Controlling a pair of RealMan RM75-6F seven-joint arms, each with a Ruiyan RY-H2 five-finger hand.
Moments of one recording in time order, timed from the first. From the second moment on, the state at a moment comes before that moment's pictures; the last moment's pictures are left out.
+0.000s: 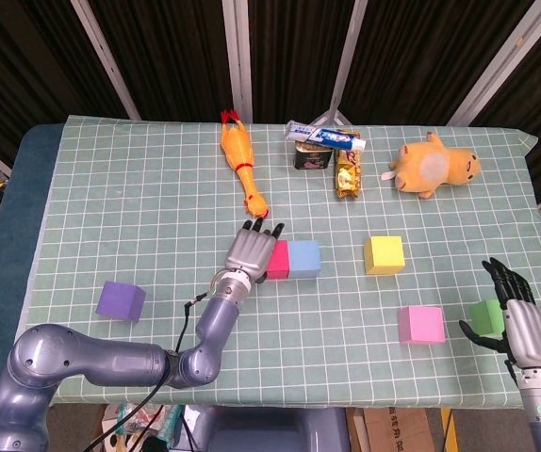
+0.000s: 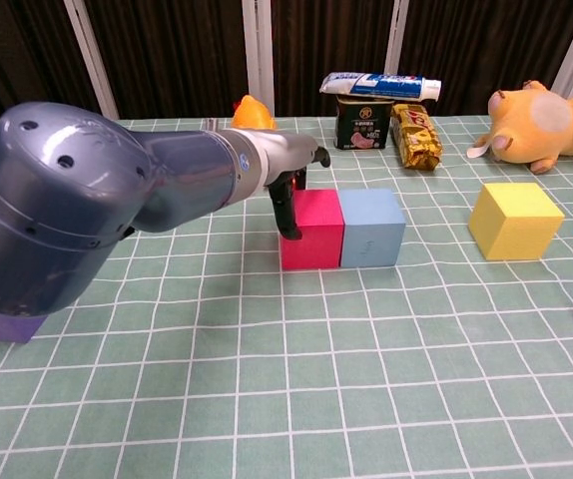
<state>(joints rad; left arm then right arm) -1.30 -1.82 -0.33 -1.41 0.25 1.06 0.95 0.12 -1.11 0.10 -1.67 -1.40 1.36 0.24</state>
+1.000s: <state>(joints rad) -1.31 -1.82 -0.33 -1.43 0.24 1.05 0.96 0.12 -1.11 0.10 -1.68 -1.40 1.36 0.24</state>
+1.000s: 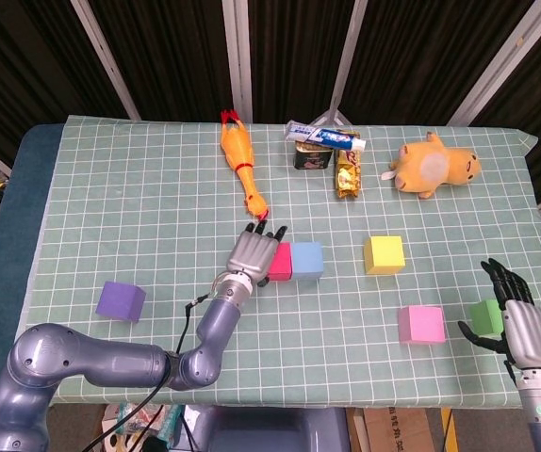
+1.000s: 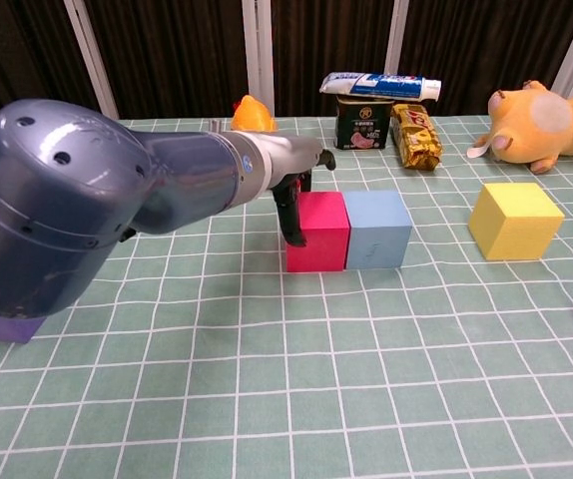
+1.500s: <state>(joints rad) -1.30 -1.79 -0.33 -1.47 0.24 1.08 0.96 0.12 -1.11 0.10 -1.68 -1.41 1.37 0.24</state>
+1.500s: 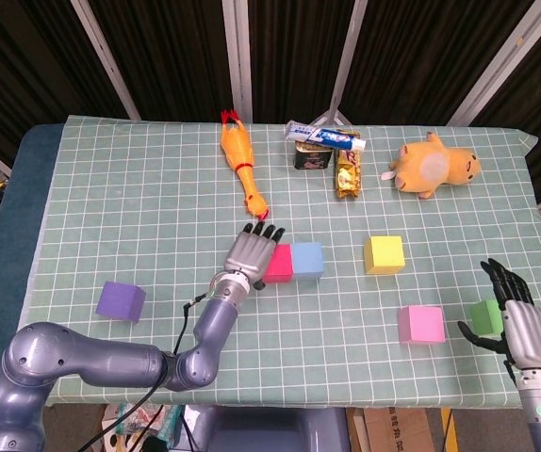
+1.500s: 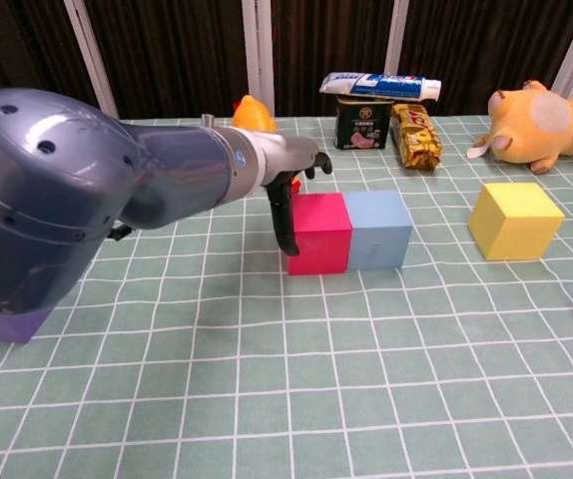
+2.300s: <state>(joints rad) -1.28 -1.77 -0.32 -1.50 0.26 1.08 0.94 0.12 -1.11 0.10 -1.68 -1.41 1.36 0.24</state>
